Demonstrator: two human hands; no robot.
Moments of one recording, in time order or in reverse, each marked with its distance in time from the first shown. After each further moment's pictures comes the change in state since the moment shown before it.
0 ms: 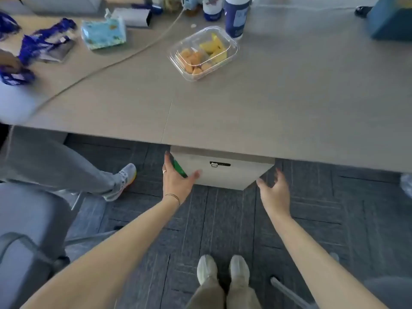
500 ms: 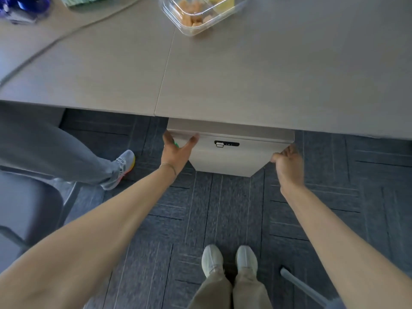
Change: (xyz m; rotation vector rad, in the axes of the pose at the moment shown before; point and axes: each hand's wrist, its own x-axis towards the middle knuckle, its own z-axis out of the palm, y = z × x) left_hand 0.062 -0.041 0.020 -0.096 -0.068 -0.064; right_hand 0.045 0.019 0.029 0.298 -0.008 0.011
